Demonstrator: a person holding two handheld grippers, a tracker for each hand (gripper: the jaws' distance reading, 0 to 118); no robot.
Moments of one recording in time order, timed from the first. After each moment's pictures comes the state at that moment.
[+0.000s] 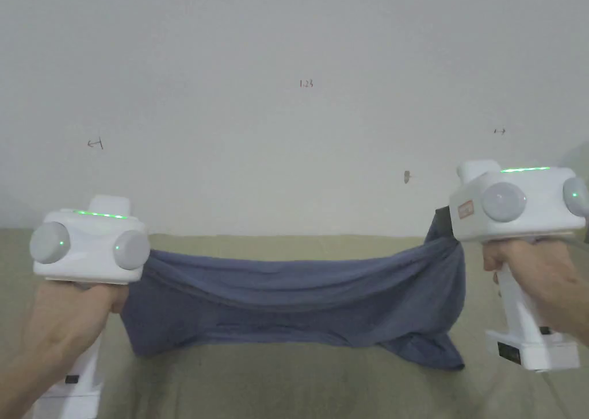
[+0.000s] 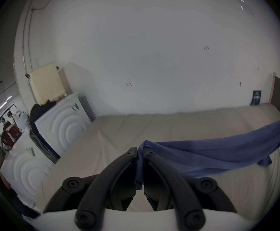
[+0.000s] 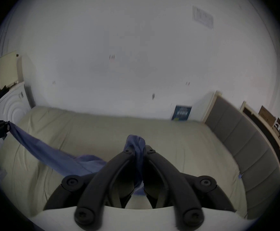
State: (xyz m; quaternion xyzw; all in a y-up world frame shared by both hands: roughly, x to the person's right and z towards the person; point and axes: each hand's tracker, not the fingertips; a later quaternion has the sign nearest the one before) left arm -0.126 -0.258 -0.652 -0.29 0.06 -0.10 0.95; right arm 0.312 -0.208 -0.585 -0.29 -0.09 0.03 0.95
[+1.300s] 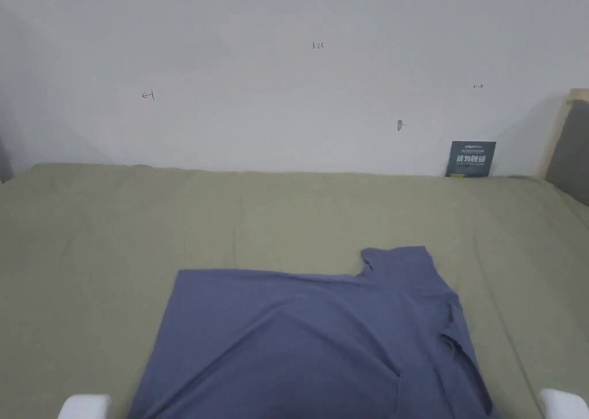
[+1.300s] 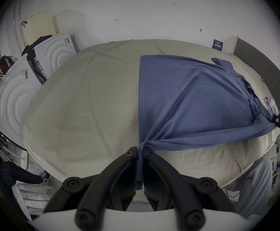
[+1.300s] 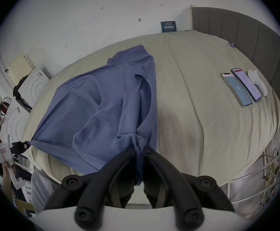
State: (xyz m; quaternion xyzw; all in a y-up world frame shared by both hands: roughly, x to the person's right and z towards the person) left arm -0.248 -0.389 -0.199 -0.45 -0.03 -0.05 0.89; right arm 0.309 -0.395 -0.125 -0.44 -0.06 -0.13 0.89
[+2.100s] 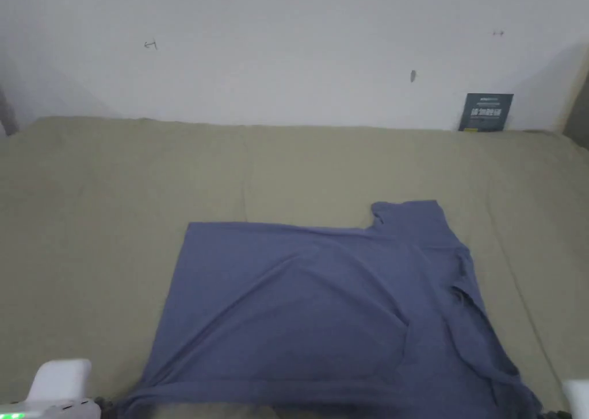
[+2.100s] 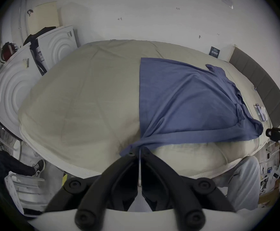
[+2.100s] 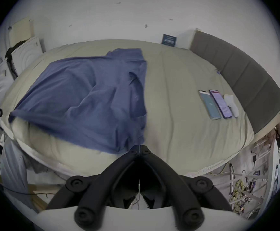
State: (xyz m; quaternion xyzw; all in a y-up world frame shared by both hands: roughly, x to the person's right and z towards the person) left arm -0.280 -0.370 -0.156 -0.46 -0.04 0.00 0.88; right arm 0.271 -0.379 -0.063 -0.44 -0.09 0.02 0.89
